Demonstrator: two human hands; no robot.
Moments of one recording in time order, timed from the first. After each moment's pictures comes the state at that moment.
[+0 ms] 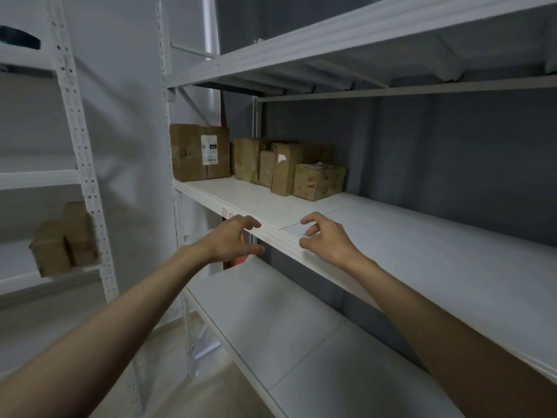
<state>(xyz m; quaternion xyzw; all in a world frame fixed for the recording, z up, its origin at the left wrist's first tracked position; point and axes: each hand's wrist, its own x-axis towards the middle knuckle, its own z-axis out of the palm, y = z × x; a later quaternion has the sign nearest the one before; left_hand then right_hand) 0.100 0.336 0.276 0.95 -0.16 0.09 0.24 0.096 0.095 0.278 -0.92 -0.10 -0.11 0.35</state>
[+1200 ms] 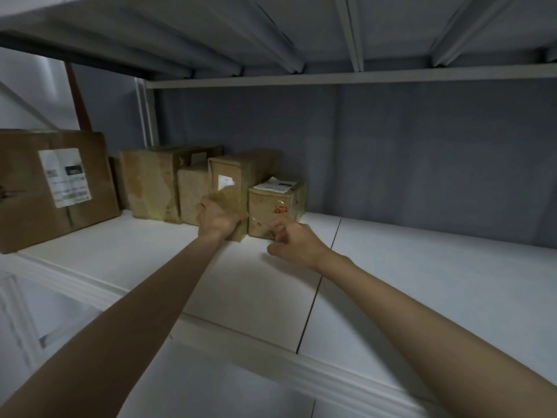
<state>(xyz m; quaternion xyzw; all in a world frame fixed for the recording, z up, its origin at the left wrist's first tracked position) 0.515 0.266 0.297 0.85 -0.05 0.12 0.51 0.371 0.128 0.300 -0.95 0.05 -0.13 0.28</state>
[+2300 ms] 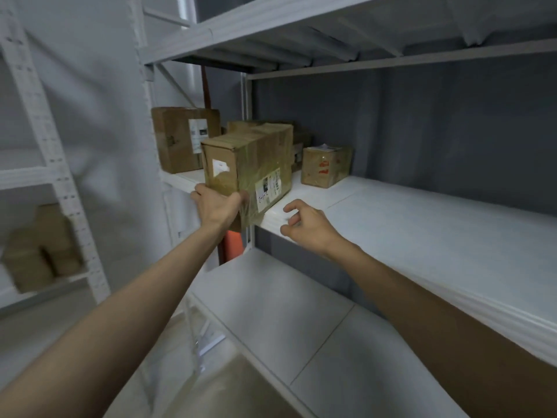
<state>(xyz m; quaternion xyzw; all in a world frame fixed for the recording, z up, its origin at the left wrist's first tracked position) 0.204 0.380 0.269 0.79 0.10 0.25 0.55 0.139 0.185 0.270 -0.92 -0.08 -0.08 0.37</state>
